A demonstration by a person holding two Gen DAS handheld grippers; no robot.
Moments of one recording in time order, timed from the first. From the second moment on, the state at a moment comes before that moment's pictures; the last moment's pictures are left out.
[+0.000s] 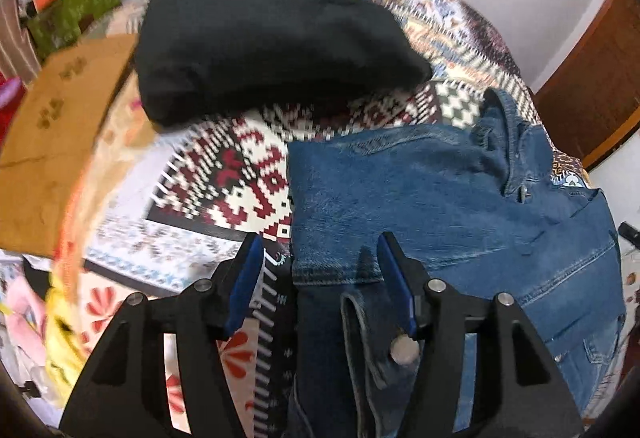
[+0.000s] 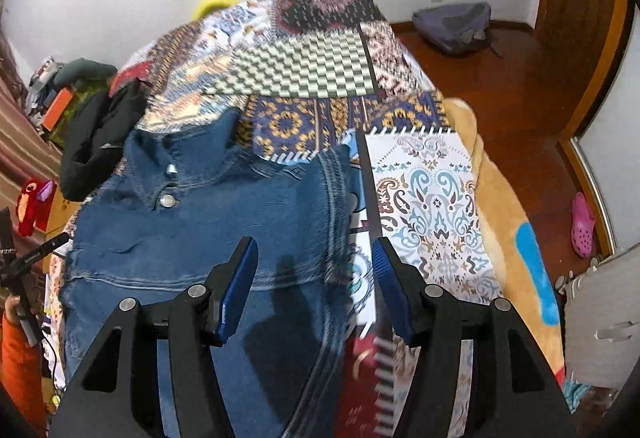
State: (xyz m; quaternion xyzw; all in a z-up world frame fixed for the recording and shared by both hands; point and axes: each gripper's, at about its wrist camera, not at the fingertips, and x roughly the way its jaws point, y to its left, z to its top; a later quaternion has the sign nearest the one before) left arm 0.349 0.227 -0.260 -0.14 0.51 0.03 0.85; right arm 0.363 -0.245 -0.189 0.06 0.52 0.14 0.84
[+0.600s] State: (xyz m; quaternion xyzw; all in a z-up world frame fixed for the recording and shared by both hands) left arm 0.388 0.235 -0.294 -0.24 0.52 -0.01 0.82; right arm 0.392 -0.235 -0.219 0.11 0.55 0.20 0.80
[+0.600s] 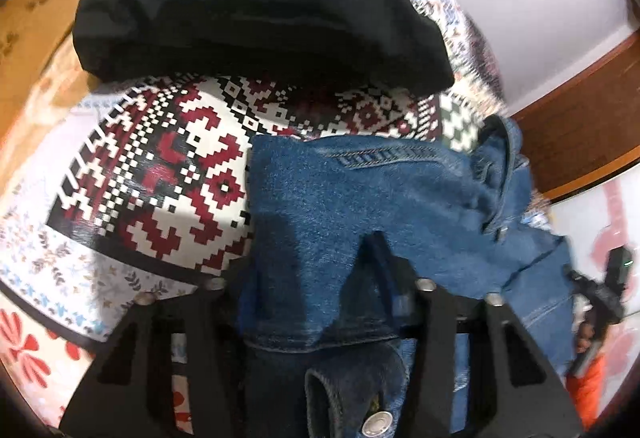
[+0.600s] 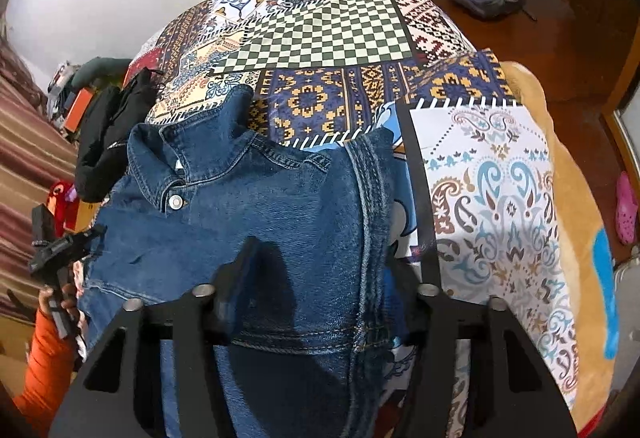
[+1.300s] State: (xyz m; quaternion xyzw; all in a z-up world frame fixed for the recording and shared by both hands) left arm 0.338 0.174 -0.093 -0.07 0.33 -0.01 0.94; right arm 0.360 -0.199 -0.082 0.05 0.42 0.23 0.88
